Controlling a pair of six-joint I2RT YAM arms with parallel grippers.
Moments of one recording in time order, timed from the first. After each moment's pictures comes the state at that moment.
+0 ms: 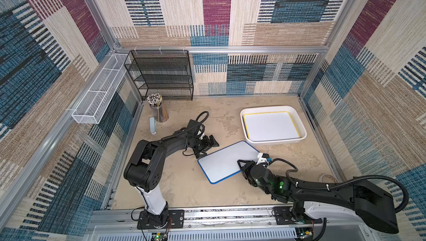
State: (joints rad) left arm -0.39 1.77 0.99 -0.37 0.54 -0.80; right arm 1.10 1.11 0.33 0.24 0.46 1.70
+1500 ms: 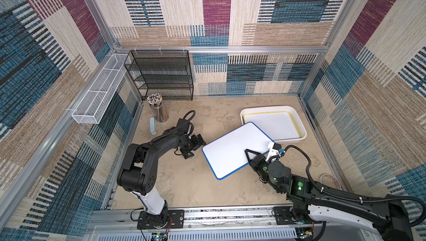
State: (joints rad) left arm -0.26 1.69 0.99 -0.51 0.41 -0.81; right arm 1.11 0.77 0.43 0.06 0.58 1.35
